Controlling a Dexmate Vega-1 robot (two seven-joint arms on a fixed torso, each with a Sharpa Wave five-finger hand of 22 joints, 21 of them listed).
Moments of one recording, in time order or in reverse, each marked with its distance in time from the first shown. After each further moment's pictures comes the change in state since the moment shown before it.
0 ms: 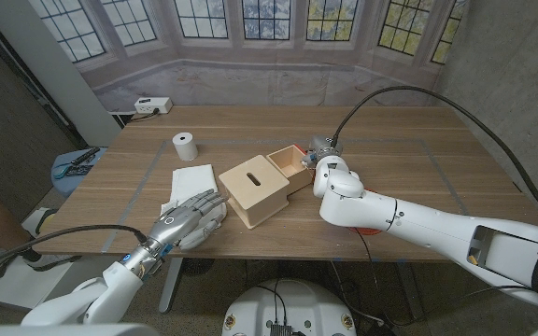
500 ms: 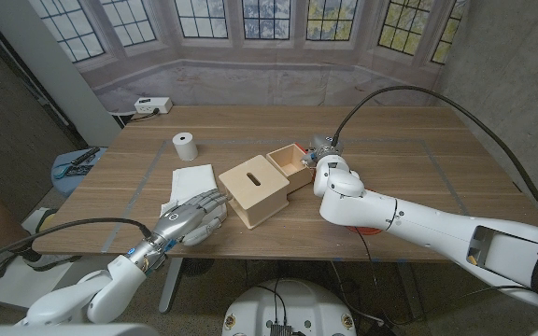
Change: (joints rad) left arm -0.047 0.026 0.036 0.015 -0.031 -0.005 -0.028; left_hand 0.000 0.000 -0.002 0.002 0.000 0.012 0.002 0.000 0.000 0.016 0.002 0.000 -0.004 0.012 -0.002 0.000 0.000 0.000 0.000 0.000 0.000; right arm -0.004 0.003 0.008 0.002 0.001 0.003 -0.007; right_hand -0.003 0.003 0.000 0.000 -0.001 0.006 0.006 0.000 0.000 0.000 0.000 0.002 0.000 0.000 0.000 -0.008 0.000 0.000 0.000 0.000 0.000
